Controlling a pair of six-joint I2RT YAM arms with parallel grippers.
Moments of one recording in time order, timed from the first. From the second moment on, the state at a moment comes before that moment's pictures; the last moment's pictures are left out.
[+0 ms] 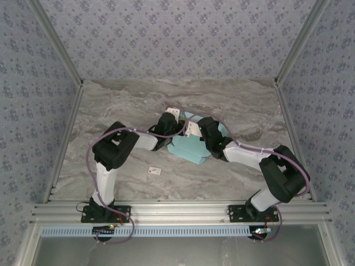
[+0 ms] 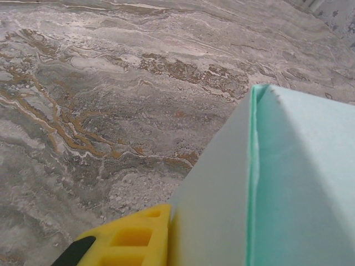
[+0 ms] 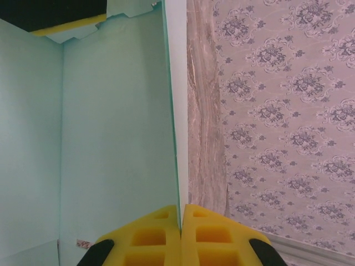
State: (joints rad) left arm -0.67 2.07 1.05 0.58 0.01 -0.45; right arm 0.66 1.52 0.76 0.21 0.55 -1.08
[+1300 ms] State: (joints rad) left arm -0.63 2.05 1.06 0.51 0.03 -0.49; right arm 0.68 1.55 0.77 0.20 0.54 -1.02
